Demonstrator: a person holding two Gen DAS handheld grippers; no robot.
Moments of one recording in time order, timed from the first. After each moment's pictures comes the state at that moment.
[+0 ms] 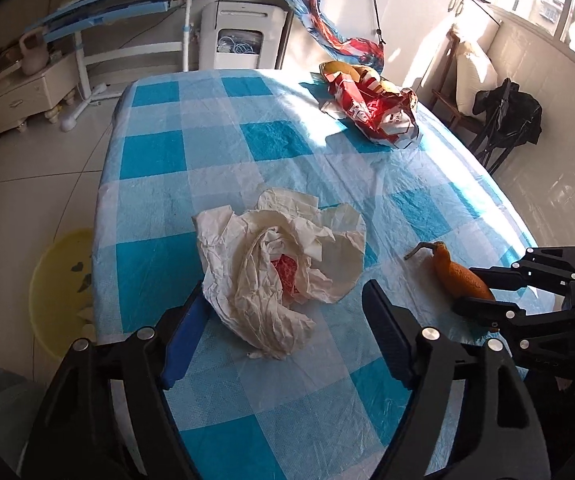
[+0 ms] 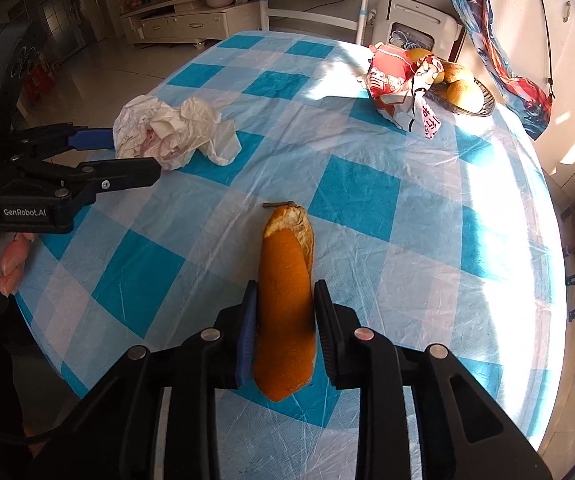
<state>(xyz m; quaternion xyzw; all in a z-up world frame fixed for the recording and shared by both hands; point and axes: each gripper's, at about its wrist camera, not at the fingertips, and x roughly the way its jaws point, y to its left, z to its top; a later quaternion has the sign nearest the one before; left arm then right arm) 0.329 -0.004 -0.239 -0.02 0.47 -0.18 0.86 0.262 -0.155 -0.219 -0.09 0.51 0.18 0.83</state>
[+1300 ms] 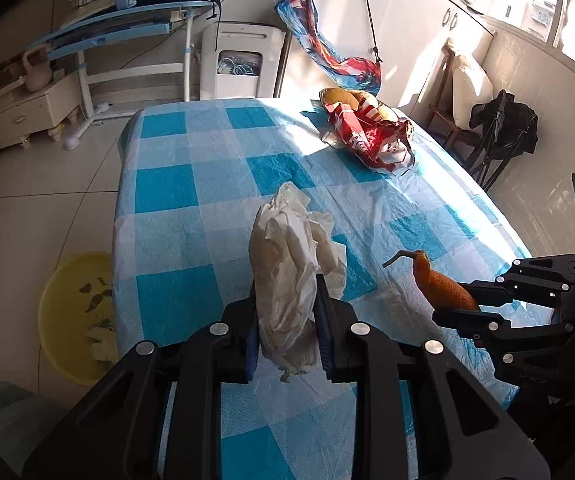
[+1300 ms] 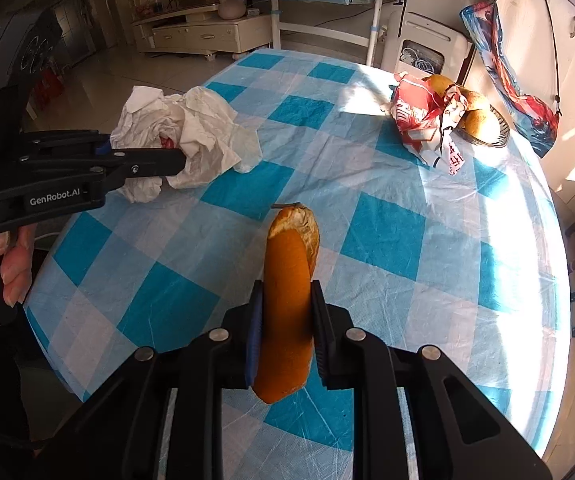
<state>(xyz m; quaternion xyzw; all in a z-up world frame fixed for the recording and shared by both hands) 0.329 0.002 -0.216 -0.01 0.43 -0.18 0.89 0.268 -0.129 -0.210 -0.08 0.48 0.20 0.85</state>
